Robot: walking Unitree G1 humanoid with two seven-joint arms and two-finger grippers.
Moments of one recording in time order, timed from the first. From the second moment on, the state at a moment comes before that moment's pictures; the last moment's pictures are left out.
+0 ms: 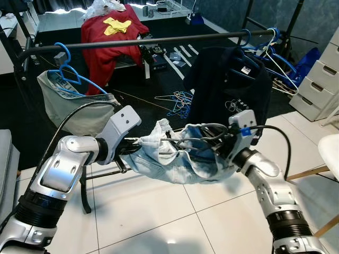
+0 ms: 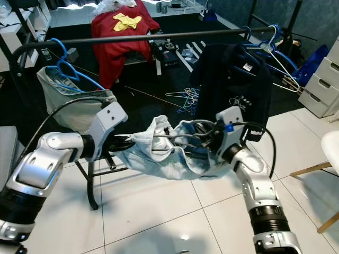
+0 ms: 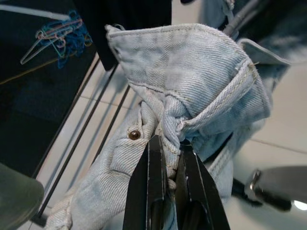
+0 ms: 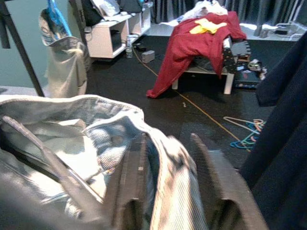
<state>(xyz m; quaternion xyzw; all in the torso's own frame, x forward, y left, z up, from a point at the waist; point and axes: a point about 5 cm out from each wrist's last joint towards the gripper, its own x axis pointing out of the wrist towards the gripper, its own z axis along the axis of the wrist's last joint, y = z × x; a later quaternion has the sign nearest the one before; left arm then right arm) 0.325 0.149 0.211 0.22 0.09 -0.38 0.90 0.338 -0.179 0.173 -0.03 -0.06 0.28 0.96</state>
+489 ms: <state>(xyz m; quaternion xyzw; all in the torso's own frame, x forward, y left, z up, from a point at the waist) 0.312 0.134 0.196 0.04 0.03 -0.42 0.91 0.319 -0.191 0.225 0.04 -0.13 0.37 0.92</state>
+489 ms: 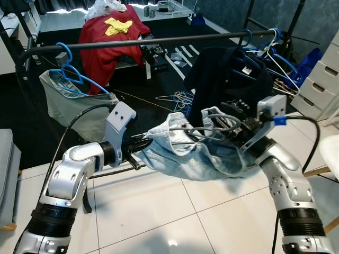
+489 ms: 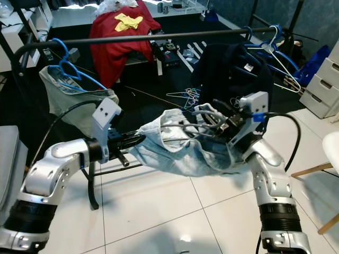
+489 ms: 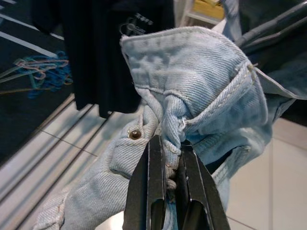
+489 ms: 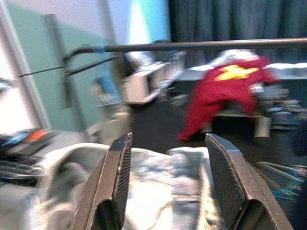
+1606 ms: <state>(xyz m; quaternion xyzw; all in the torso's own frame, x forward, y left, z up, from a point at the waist) 0.306 0.115 0.201 0.04 -0.01 -0.46 0.88 0.305 -0.243 0.325 0.05 -0.31 0.33 0.89</state>
